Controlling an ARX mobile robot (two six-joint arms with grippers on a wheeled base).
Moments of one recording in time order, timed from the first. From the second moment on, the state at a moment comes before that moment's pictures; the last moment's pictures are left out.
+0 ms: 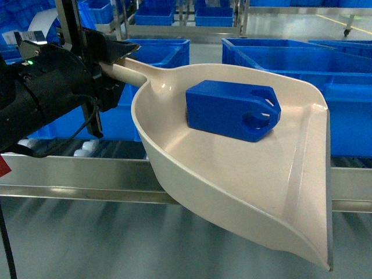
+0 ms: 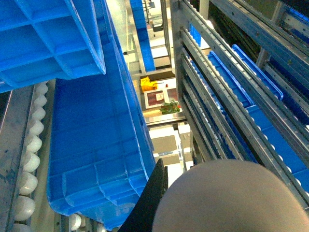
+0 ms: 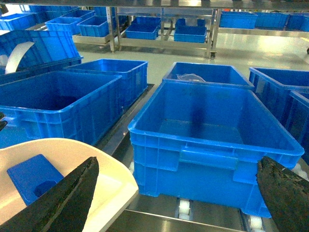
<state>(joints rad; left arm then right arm) -0.25 1.92 0.78 1.28 0.23 -1.44 0.12 0.83 0.50 0.31 -0.02 -0.02</state>
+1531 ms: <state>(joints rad) -0.25 1.92 0.78 1.28 0.23 -1.44 0.12 0.83 0.50 0.31 -0.02 -0.02</state>
